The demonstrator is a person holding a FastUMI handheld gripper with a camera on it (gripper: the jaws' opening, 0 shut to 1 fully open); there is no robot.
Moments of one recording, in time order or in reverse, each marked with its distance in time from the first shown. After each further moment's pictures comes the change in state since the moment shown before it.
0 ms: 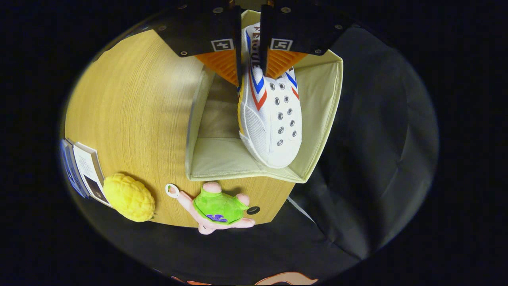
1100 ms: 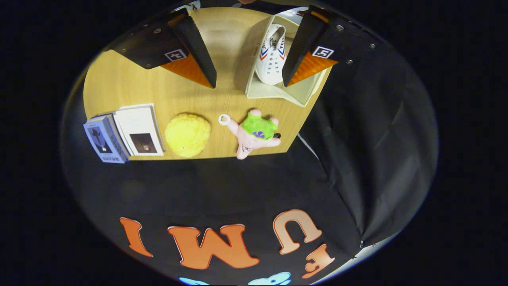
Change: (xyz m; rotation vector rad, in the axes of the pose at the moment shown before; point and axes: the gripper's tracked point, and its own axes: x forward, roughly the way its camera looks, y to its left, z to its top) arm -0.178 -0.079 0.097 0.011 -0.528 -0.087
